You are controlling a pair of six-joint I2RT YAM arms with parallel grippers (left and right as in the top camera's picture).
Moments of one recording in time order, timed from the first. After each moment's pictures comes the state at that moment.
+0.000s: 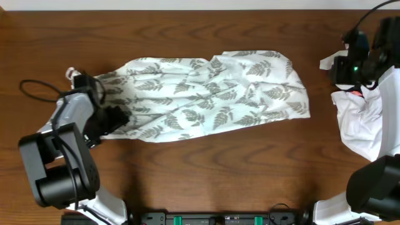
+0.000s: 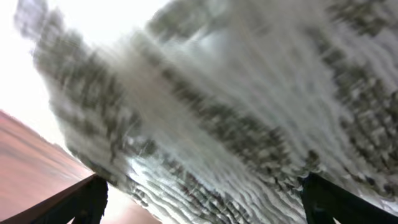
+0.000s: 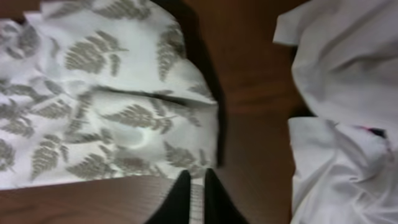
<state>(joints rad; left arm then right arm) 0.30 1.82 1.05 -0.81 0.00 -0.41 -0.27 1.71 1.59 -1.09 -0.28 -0.17</state>
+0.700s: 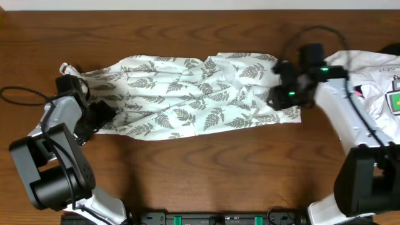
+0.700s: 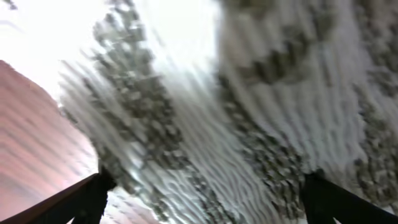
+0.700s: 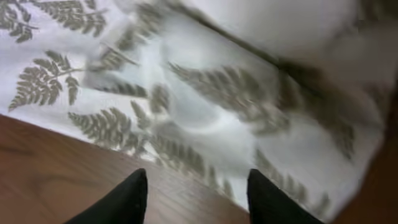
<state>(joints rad) 0.39 1.82 1.05 -0.68 -0.02 -0.44 0.12 1.72 1.26 -0.85 -0.24 -0.18</state>
